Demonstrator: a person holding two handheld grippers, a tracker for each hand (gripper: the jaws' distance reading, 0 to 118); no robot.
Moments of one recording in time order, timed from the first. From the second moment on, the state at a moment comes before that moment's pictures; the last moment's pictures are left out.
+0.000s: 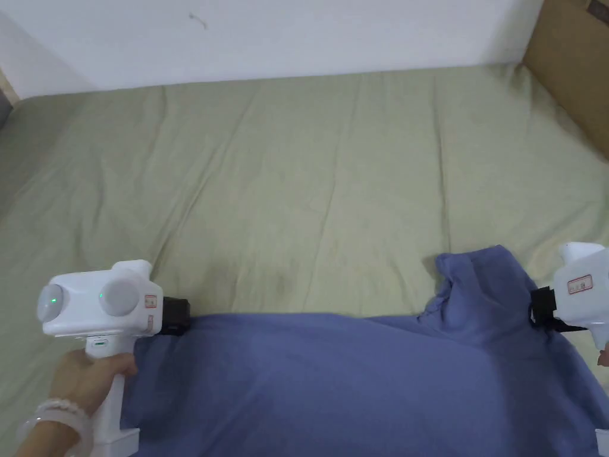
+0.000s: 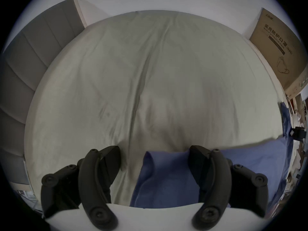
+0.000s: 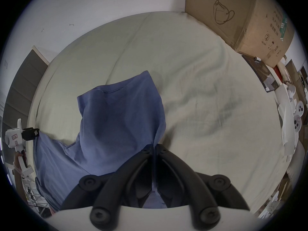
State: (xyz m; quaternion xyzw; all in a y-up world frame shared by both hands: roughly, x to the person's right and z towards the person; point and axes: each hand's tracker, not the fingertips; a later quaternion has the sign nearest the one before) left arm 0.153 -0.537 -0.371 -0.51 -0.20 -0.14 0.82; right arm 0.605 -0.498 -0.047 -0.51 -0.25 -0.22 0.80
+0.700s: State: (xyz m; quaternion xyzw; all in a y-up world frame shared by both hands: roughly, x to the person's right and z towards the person) left arm -0.012 -0.390 -0.186 -0.43 -0.26 -0.10 0.86; right arm 0.517 -0.390 0.147 -0.43 -0.19 -0.23 0.85
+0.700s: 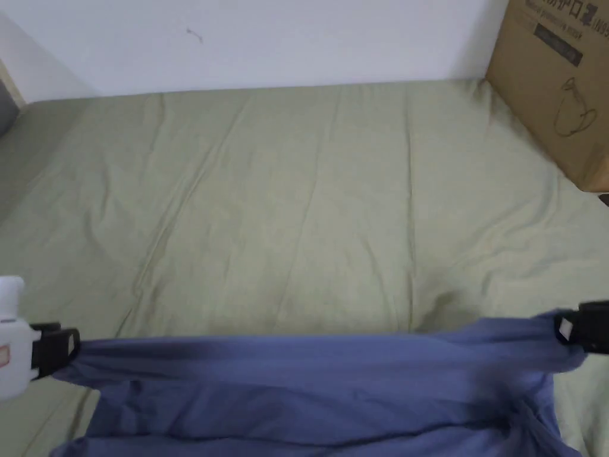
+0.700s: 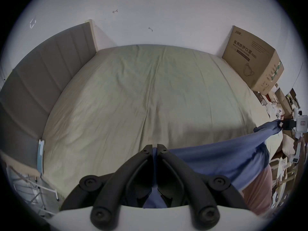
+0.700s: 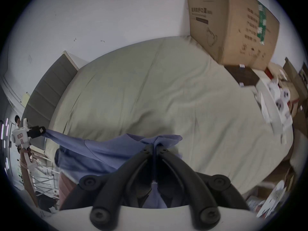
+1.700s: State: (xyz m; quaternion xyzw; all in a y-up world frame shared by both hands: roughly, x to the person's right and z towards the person) left arm -0.150 -0.477 -0.108 -0.49 -0.21 0.20 0.82; right arm 0.321 -0.424 0.094 -0.37 -0.13 -0.18 0.90
